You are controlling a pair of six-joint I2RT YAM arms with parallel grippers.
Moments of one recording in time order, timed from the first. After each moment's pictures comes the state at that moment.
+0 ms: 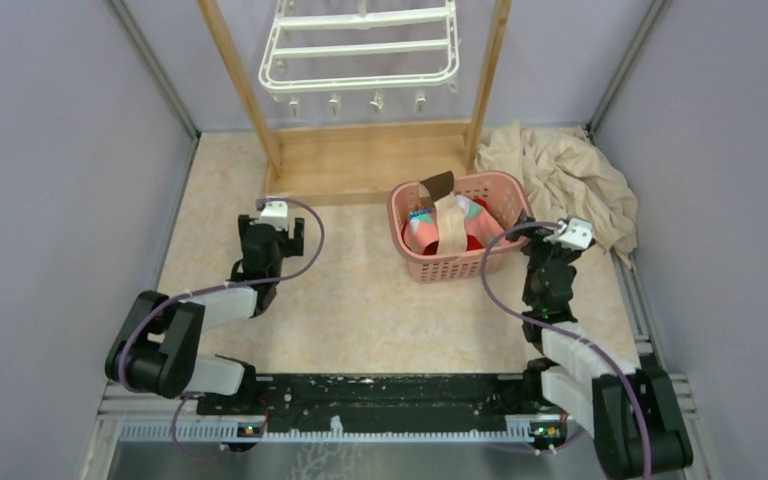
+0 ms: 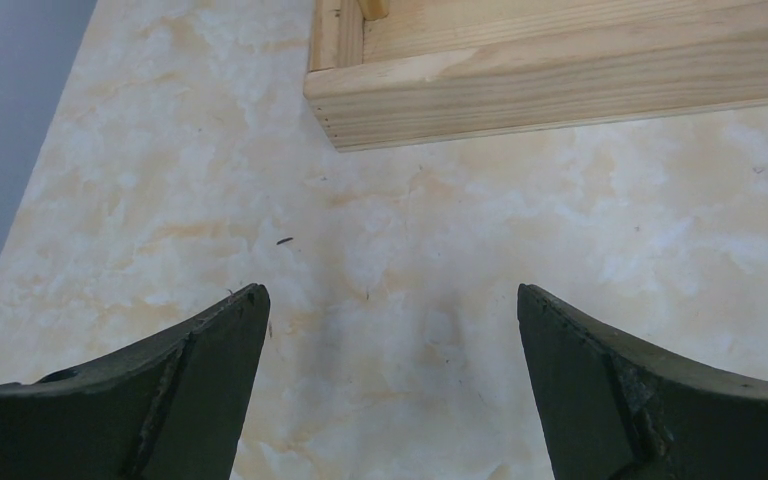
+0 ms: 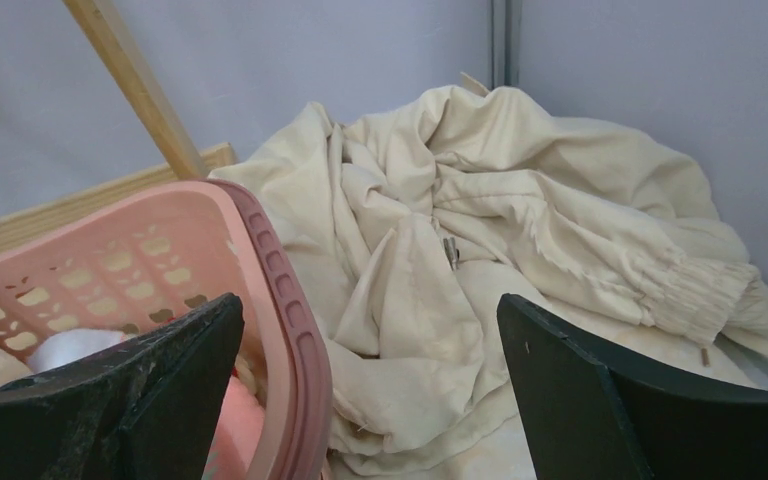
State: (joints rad) left arm -0.30 1.36 0.41 0.64 -0.41 0.07; right arm 0.16 1.03 0.14 1.04 0.47 0.14
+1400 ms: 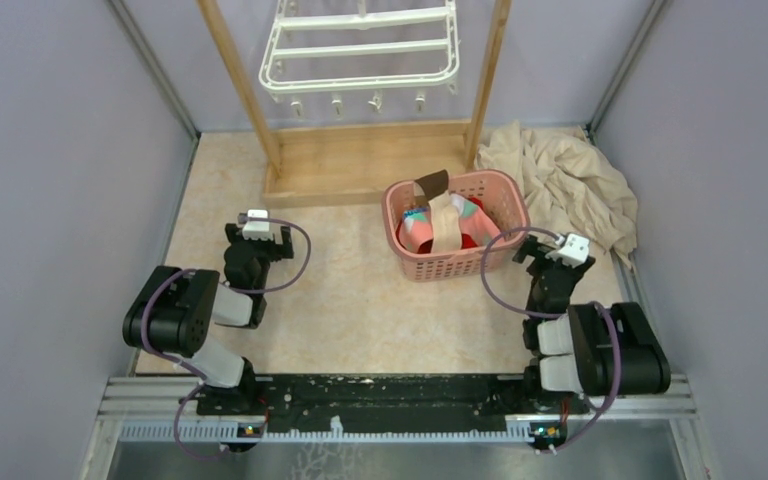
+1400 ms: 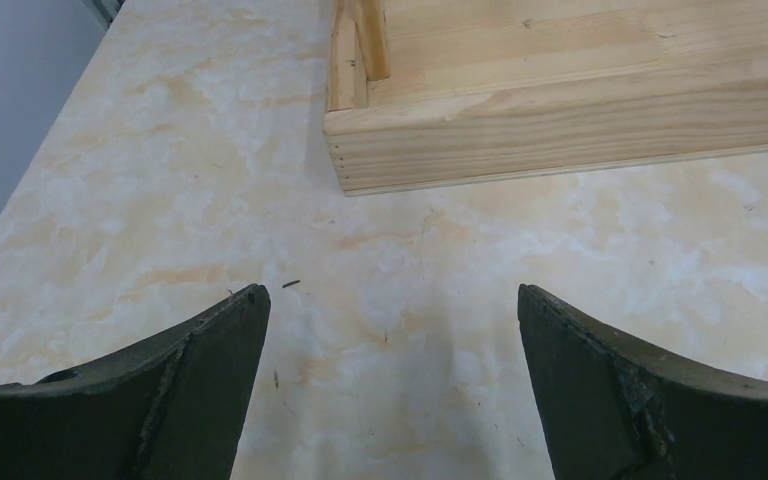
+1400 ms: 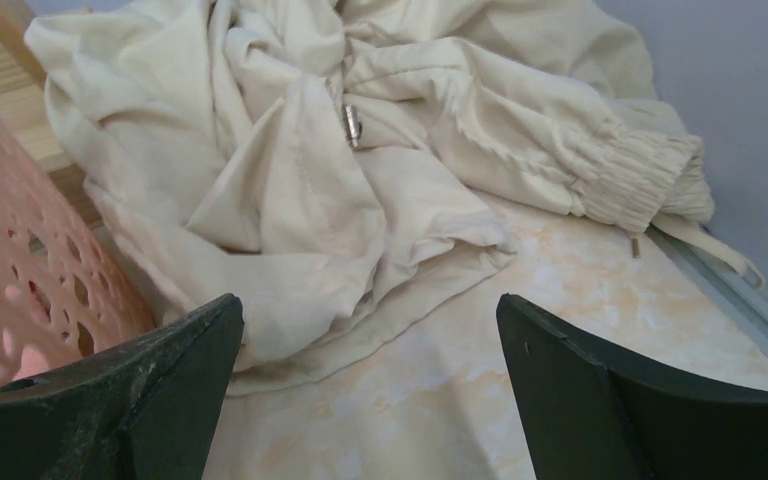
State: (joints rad) left arm -0.13 1.58 0.23 1.25 -0.14 0.09; right arm 0.04 1.29 0.02 1.24 0.42 0.11
